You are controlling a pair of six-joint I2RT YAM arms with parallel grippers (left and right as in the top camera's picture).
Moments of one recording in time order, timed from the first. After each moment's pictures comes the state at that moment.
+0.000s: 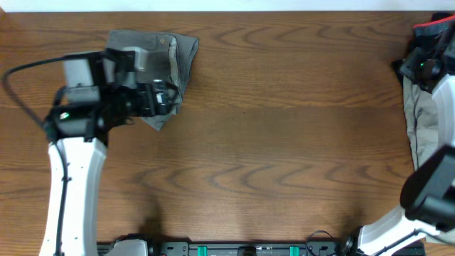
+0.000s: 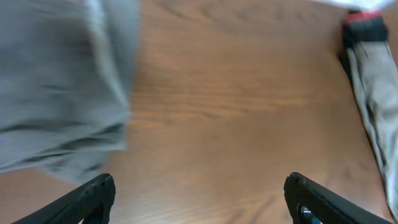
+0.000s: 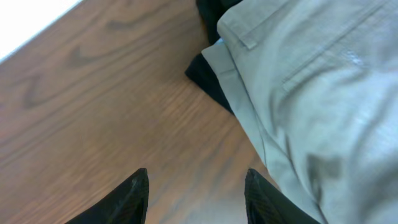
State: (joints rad) left arm 0.04 1.33 1.28 -0.86 0.54 -0.05; right arm -0.37 1.87 1.52 -0.58 0.03 0.32
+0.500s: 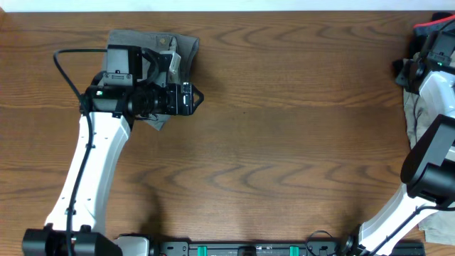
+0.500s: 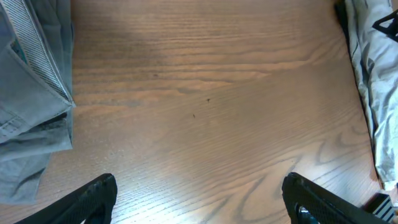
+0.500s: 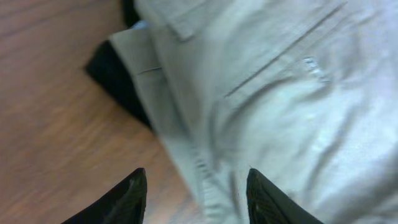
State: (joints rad) left arm -0.07 1.47 1.28 -0.84 0.55 -0.05; right arm -0.37 2.05 1.52 -0.48 0.31 0.17
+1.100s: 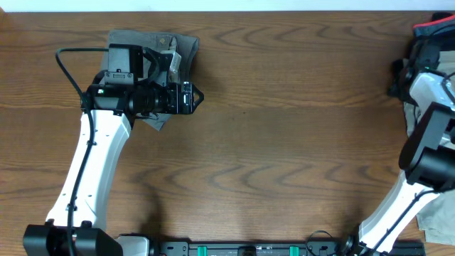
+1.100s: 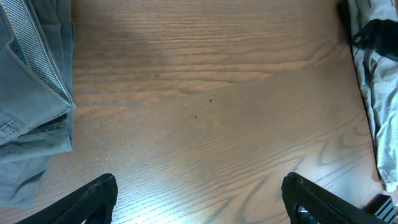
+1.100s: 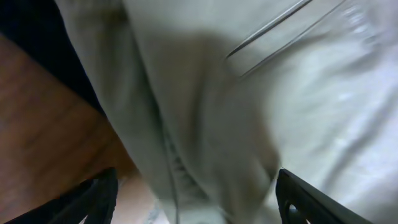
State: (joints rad) left arm -0.07 1.49 1.28 -0.83 0.55 -0.05; right arm -0.36 2.19 1.52 -0.47 0.41 0.11
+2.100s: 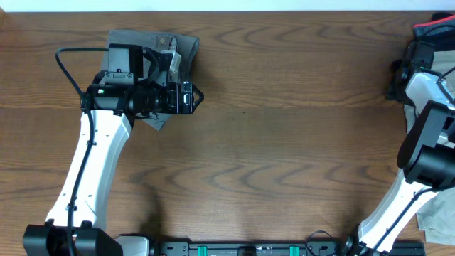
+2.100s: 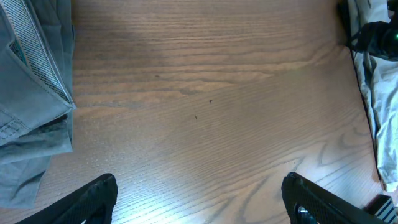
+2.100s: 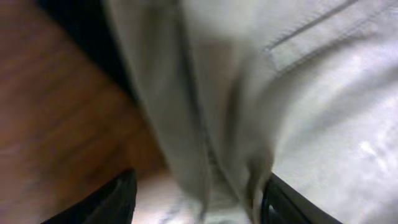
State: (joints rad) left arm -0.07 1.49 1.28 -0.82 0.55 -0.05; right arm -0.35 2.19 1.52 -0.48 0.36 0.05
